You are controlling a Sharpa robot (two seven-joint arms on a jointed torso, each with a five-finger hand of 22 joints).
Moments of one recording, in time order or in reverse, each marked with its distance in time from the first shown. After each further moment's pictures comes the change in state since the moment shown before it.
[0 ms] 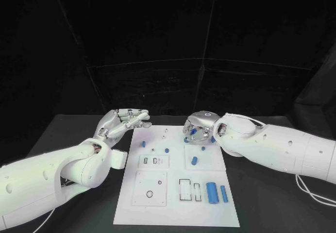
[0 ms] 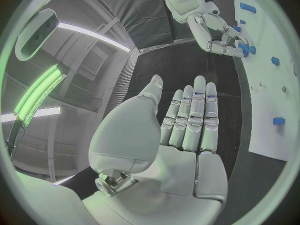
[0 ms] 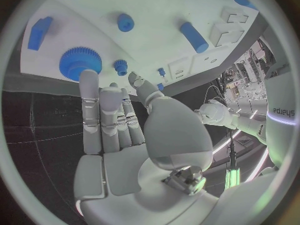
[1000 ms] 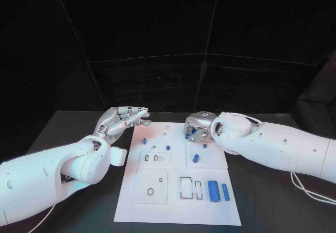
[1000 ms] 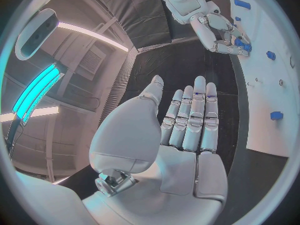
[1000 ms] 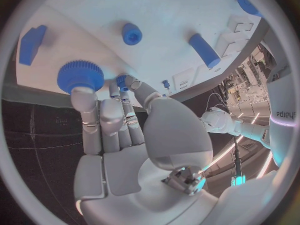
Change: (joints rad) left arm 0.006 -0.002 0.000 -0.012 -0.004 0.014 -0.007; left_hand 0.004 0.012 -0.007 -0.007 0.000 0.003 0.004 -0.009 0.000 -0.003 0.003 -0.014 -0.001 -0.004 0.004 -0.010 0.005 0.000 0.003 0.003 -0.008 -0.005; right arm 0.000 0.038 0.000 -0.035 -0.036 0.075 -0.025; right_hand 0.012 0.012 0.094 0.008 -0.009 0.015 0.007 0.000 0.003 0.005 0.004 0.009 0.001 0.000 0.000 0.190 0.188 -0.017 0.039 0.007 0.189 0.227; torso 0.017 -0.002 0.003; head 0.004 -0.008
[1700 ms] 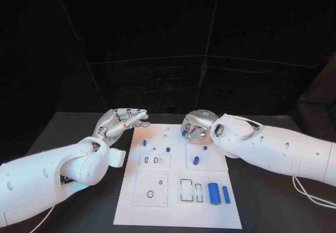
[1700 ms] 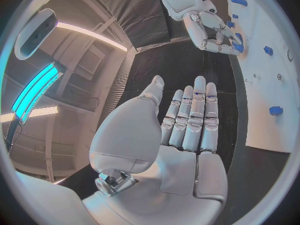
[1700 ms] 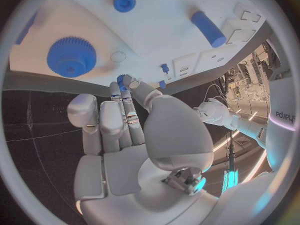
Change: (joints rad) left arm 0.003 0.000 0.000 -0.018 -0.001 0.009 -0.007; left_hand 0.004 0.004 0.000 -0.006 0.000 0.000 0.000 -0.004 0.000 0.000 0.000 -0.004 0.000 0.000 0.000 0.000 0.001 0.000 0.000 0.000 0.000 -0.001; right arm 0.000 -0.015 0.001 0.041 0.022 -0.156 -0.004; right_hand 0.032 0.013 0.123 0.010 -0.054 0.076 -0.012 0.023 0.006 0.064 -0.018 0.024 0.007 0.000 0.000 0.069 0.052 -0.015 0.027 -0.009 0.105 0.135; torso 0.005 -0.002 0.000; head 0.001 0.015
